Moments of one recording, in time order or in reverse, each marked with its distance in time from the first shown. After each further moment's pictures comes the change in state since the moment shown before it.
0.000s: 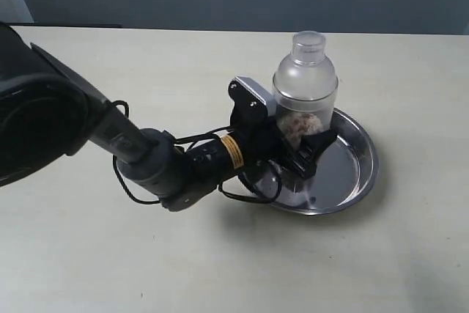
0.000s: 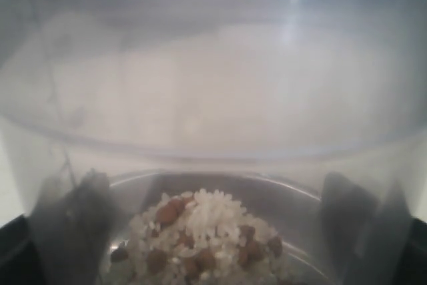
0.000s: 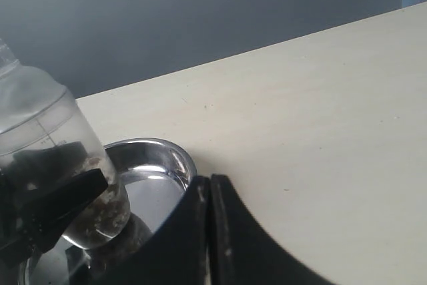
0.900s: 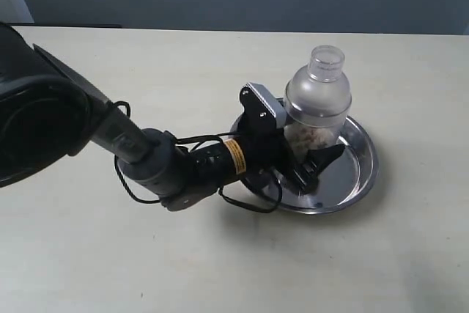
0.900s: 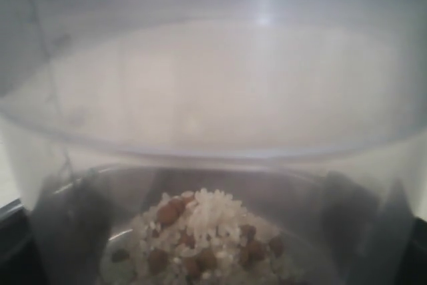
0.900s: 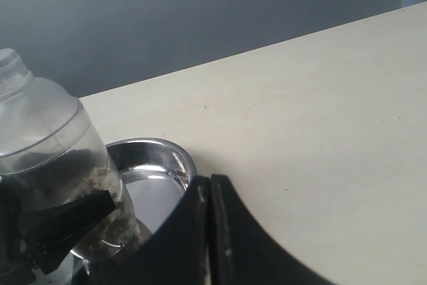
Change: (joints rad) left arm 0.000 0.006 -0.010 0.095 0.023 0.056; right arm 0.000 0.000 0.000 0.000 0.000 0.000
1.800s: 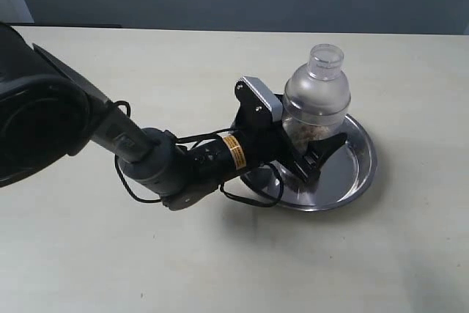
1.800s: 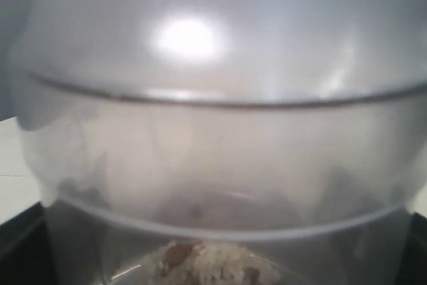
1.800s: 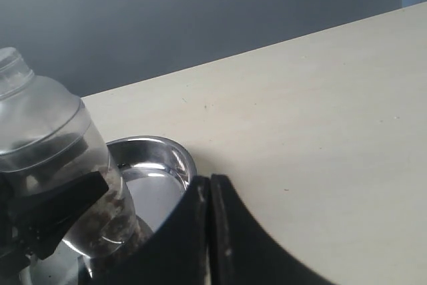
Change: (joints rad) left arm 0.000 0.000 -0.002 -0.037 -0.071 0.011; right arm 0.000 0.000 0.000 0.000 0.000 0.000
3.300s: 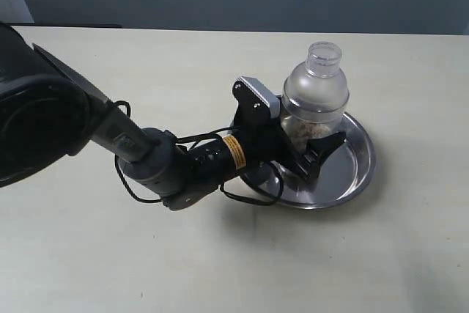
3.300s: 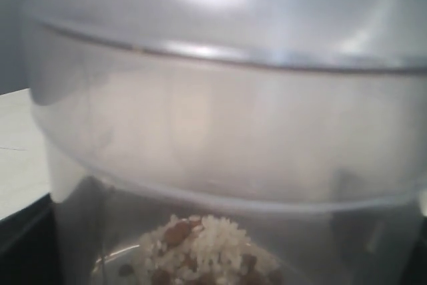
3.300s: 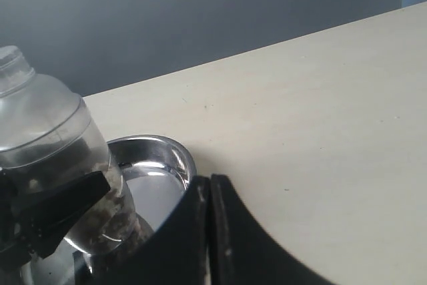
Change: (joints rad) left arm 0.000 0.000 0.000 -0.014 0.028 -0.063; right arm 0.000 0.000 0.000 0.000 0.000 0.000
